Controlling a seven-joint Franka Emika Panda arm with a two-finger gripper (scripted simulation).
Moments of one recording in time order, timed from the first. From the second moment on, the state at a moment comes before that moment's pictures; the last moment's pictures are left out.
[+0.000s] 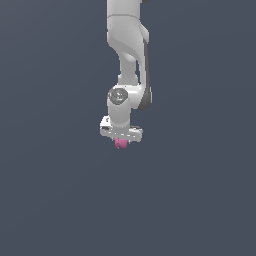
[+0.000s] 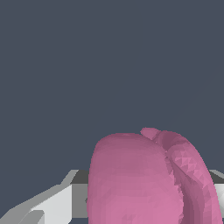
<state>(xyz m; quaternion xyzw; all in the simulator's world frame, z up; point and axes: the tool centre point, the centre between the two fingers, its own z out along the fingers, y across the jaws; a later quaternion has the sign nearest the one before) -0.065 -0.034 0.041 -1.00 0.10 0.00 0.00</state>
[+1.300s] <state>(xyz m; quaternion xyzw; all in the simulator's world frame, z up) 0.015 -0.070 0.051 -1.00 0.10 0.00 0.00</state>
